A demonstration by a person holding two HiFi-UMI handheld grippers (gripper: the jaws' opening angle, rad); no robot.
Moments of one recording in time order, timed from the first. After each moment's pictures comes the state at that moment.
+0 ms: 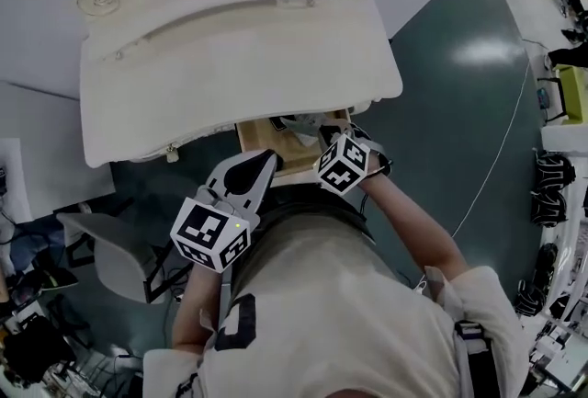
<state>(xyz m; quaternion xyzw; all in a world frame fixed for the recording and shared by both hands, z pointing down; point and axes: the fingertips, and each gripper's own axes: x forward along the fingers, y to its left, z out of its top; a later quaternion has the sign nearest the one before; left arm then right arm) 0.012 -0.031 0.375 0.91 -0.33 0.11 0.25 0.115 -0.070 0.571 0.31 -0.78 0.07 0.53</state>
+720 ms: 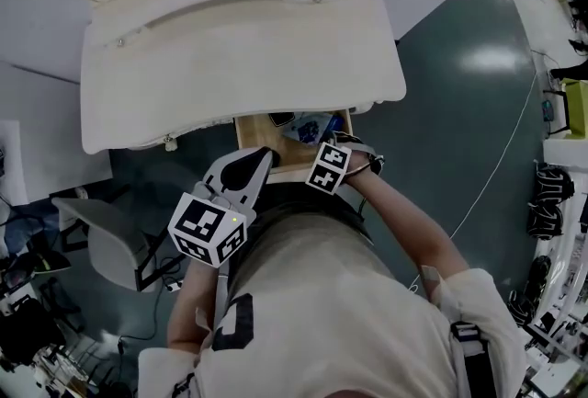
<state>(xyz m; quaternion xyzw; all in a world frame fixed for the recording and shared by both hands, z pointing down) 0.011 -0.035 0.393 0.89 -0.35 0.12 0.26 0.121 -0.031 0.664 0.16 -0.75 0.04 0.64</state>
